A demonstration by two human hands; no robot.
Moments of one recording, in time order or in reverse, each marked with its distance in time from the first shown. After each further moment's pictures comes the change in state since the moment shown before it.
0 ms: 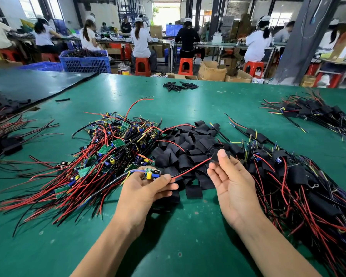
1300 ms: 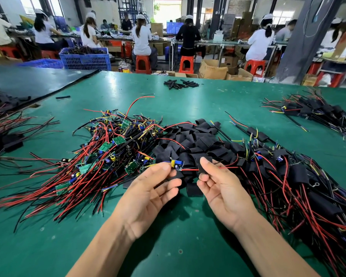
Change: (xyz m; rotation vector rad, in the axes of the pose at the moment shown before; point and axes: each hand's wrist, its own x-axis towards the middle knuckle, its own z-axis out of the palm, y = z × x) left_hand -0.006 0.011 0.004 -0.299 -0.146 -0.265; right_hand -0.010 0.005 0.010 -0.006 -0.104 0.269
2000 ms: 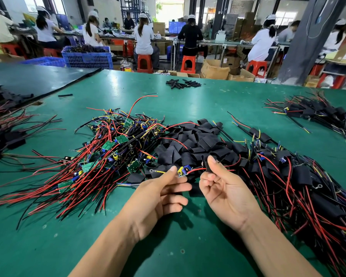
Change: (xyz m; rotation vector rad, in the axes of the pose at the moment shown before) left_hand 0.001 -0.004 0.004 0.236 0.045 -0.165; right_hand -0.005 -0.005 0.004 0.162 -0.080 0.109
